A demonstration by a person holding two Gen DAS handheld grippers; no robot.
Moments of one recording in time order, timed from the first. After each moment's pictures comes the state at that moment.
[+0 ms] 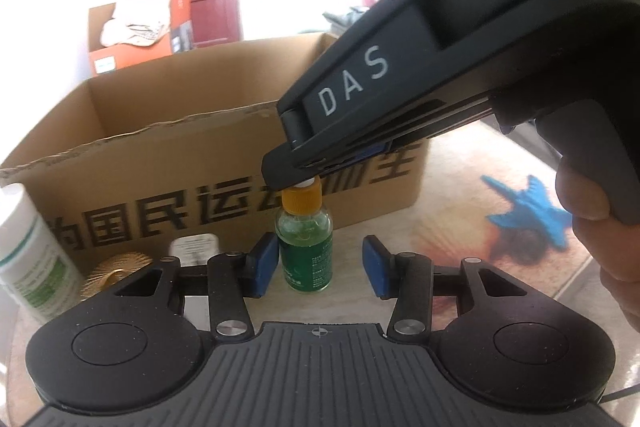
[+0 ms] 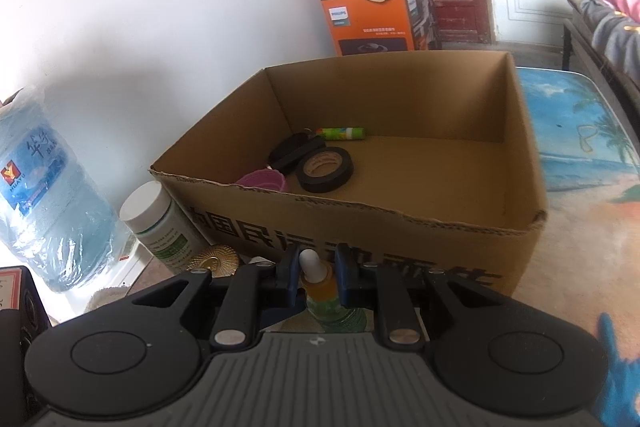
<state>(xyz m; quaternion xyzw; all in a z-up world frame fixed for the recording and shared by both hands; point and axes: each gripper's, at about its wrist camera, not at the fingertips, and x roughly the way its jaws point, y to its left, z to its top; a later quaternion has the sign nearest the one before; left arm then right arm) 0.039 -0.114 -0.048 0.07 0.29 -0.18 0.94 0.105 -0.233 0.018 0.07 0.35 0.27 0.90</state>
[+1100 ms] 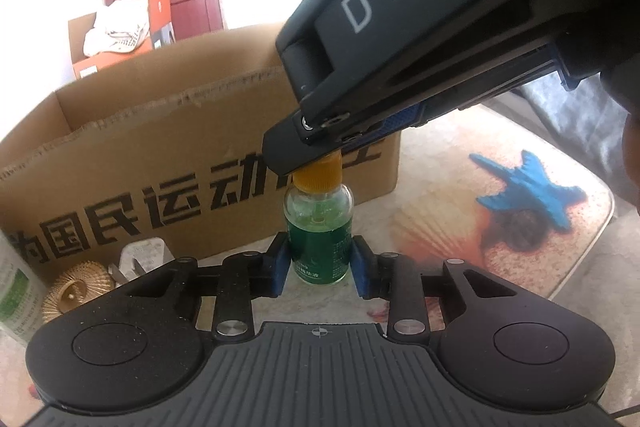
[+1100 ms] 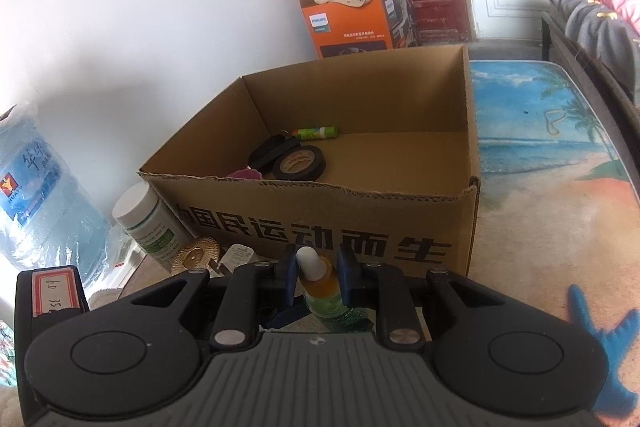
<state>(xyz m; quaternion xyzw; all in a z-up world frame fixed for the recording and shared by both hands) 0.050 -0.156 -0.069 0.11 0.30 -0.18 0.93 0.086 -0.260 0.022 0.09 0.34 0.26 0.90</state>
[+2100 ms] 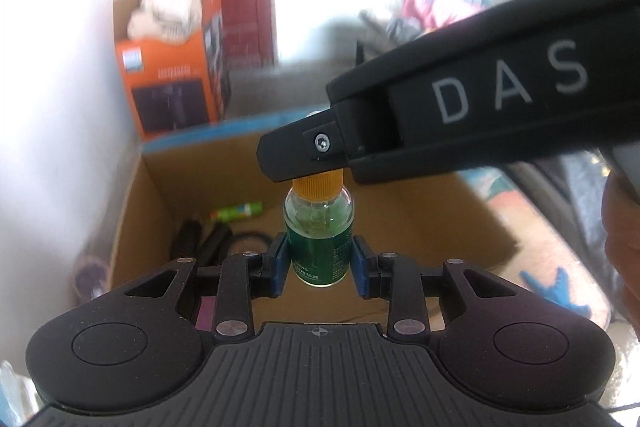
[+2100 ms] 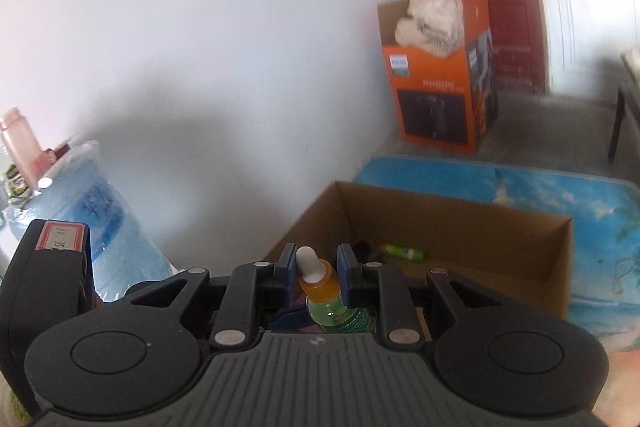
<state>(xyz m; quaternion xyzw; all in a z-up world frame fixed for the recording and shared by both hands) 0.142 -0.083 0.041 0.05 0.35 -0.13 0.93 0.188 -0.195 0.117 0.07 0.33 0.36 0.87</state>
